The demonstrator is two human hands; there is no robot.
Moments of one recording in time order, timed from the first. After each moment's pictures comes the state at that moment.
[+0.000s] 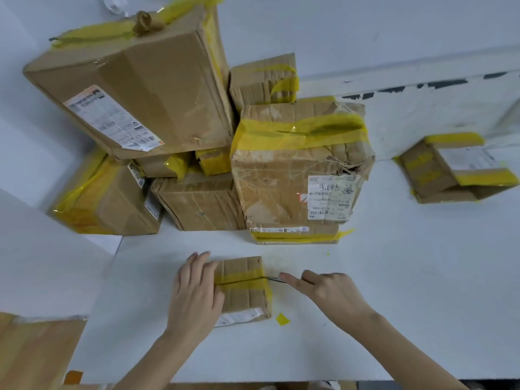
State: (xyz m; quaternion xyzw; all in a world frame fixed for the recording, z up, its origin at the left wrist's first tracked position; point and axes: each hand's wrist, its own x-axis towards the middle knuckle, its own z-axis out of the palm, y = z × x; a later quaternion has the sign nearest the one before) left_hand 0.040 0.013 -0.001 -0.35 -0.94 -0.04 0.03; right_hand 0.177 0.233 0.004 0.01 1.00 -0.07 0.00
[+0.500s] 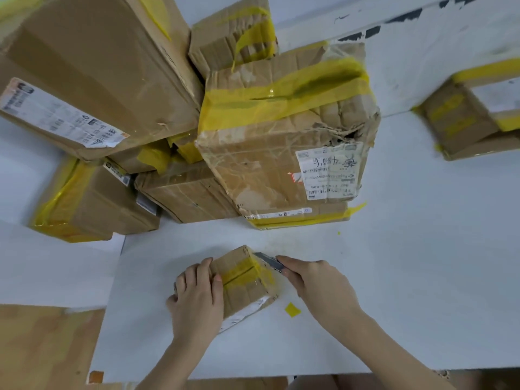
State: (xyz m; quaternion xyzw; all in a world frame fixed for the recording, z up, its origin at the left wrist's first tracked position) left_hand 0.042 0.022 -0.030 -0.16 -0.99 -0.01 -0.04; right_hand 0.149 0.206 -0.029 0.20 0.92 -0.35 0.01
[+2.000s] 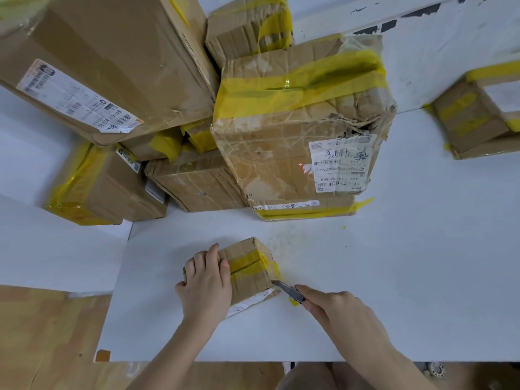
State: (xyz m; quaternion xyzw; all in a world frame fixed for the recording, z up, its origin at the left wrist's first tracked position) left_hand 0.040 0.027 -0.031 -0.15 -0.99 0.03 -0.06; right_hand 0.204 0.189 -0.025 0.19 0.92 -0.32 0.11
